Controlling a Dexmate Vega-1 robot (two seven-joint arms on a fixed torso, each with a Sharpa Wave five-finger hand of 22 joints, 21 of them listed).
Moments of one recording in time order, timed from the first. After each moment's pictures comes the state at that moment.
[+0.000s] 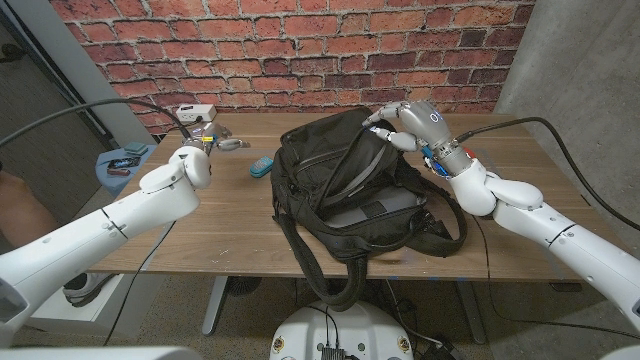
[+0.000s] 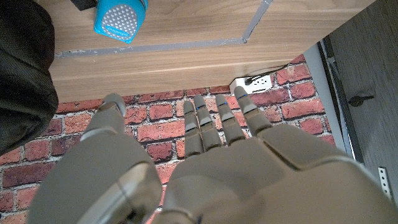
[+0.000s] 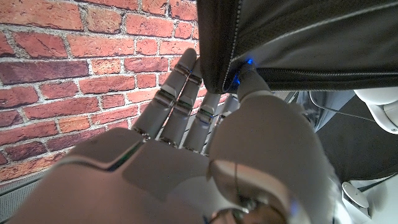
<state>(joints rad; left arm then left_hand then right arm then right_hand) 0.75 1.01 0.58 -2.02 0.25 0.89 0.14 0.55 -0.09 0.49 -0.15 0.21 0.44 -0.01 0.20 0.19 0.42 -0.07 0.28 0.26 0.33 0.03 0.21 0.19 0.27 0.12 0.24 0.20 -0.81 -0.81 -0.48 -1.66 -0.75 0.52 -0.70 1.14 0.11 0.25 -0.15 0.17 0.99 -0.15 0.39 0.22 0.95 -0.15 0.45 0.32 0.86 -0.11 0.32 0.25 0.89 -0.12 0.24 0.18</state>
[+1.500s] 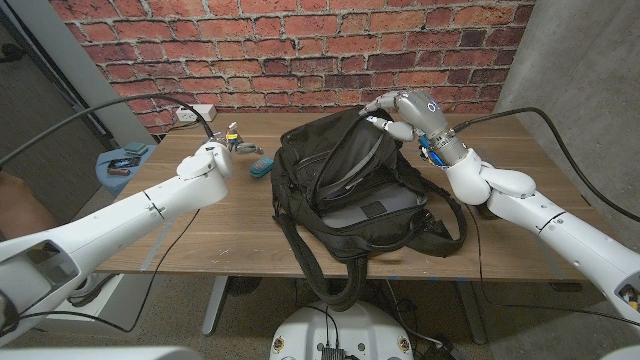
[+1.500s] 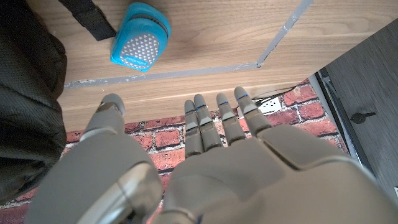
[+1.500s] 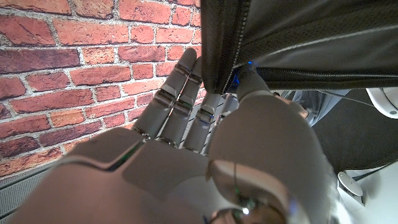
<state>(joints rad) 0.53 0.89 0.81 -1.89 0.31 1.01 0.01 0.55 -0.09 0.47 -0.14 0.21 0.45 0.02 0.20 0.19 0.43 -0.05 0.28 0.28 0.35 0.05 0.21 0.19 0.27 0.14 0.24 0.20 -0.73 -0.78 -0.51 -1.60 -0.76 0.57 -0.72 1.15 0.12 0.23 -0.15 0.17 0.99 -0.14 0.38 0.22 0.97 -0.15 0.45 0.33 0.86 -0.11 0.31 0.25 0.89 -0.12 0.24 0.18</state>
